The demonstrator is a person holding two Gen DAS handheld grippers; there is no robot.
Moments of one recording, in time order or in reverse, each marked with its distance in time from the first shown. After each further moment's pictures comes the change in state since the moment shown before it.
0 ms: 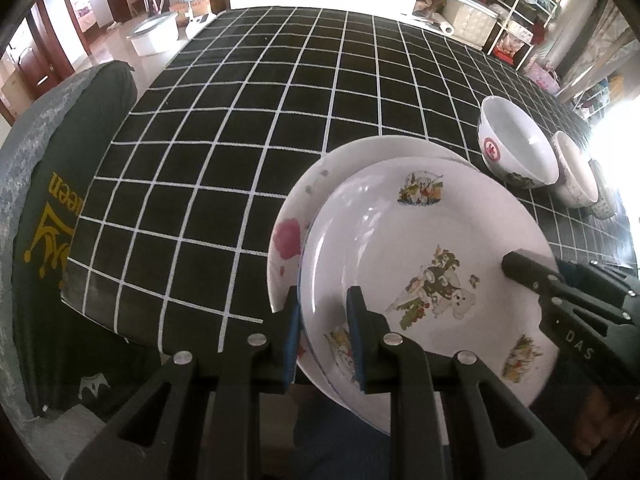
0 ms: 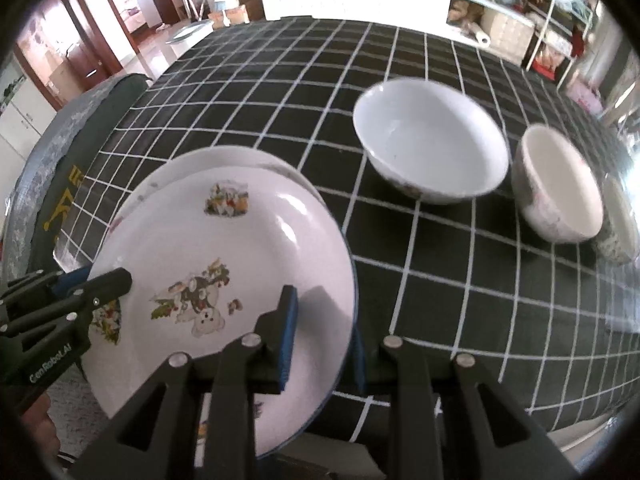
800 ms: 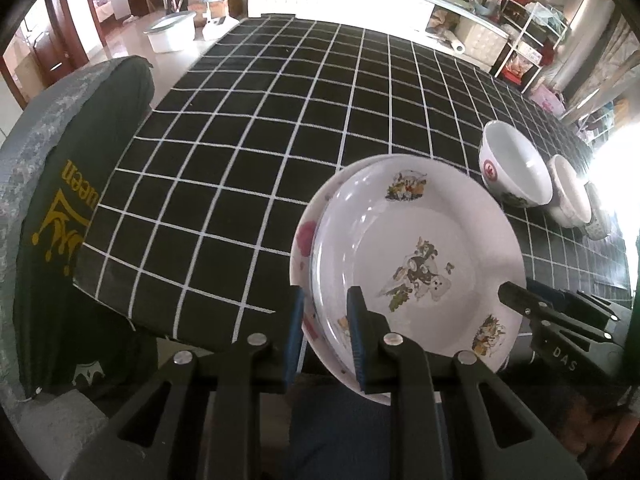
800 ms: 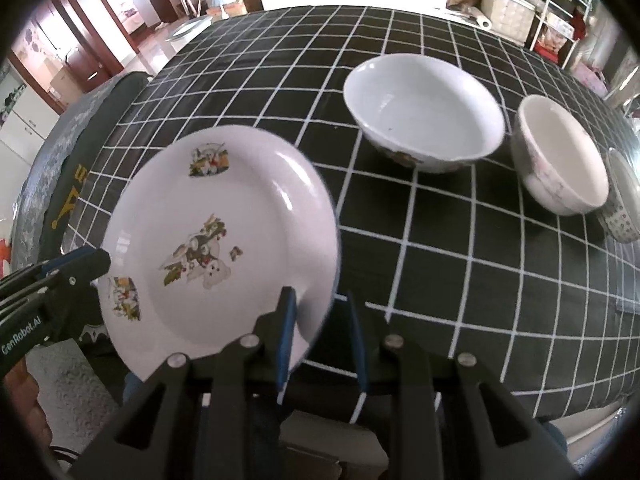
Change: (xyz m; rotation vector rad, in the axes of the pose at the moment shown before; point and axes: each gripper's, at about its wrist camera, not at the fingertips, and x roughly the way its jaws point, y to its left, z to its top) left arm -0.027 0.011 -0.007 -0.062 -0.052 0.005; right arm -0.006 -0.007 -0.011 0.025 0.028 0.032
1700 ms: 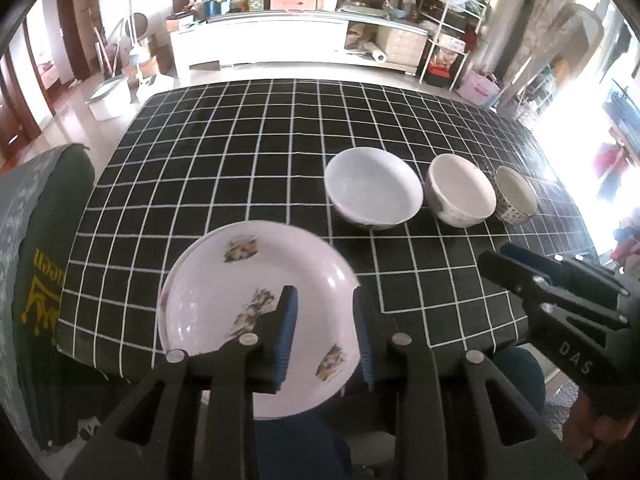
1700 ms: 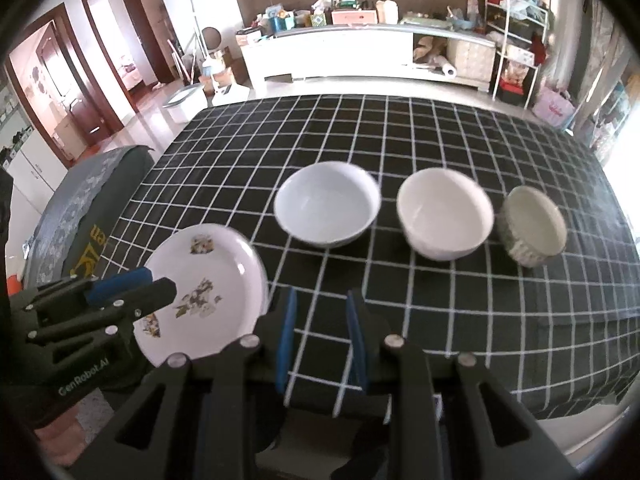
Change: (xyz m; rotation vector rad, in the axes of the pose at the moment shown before) left arm -0.052 -0.132 0.015 0.220 -0.099 -0.107; right arm -0.105 -0.058 -0.001 0.049 -0.235 -0.020
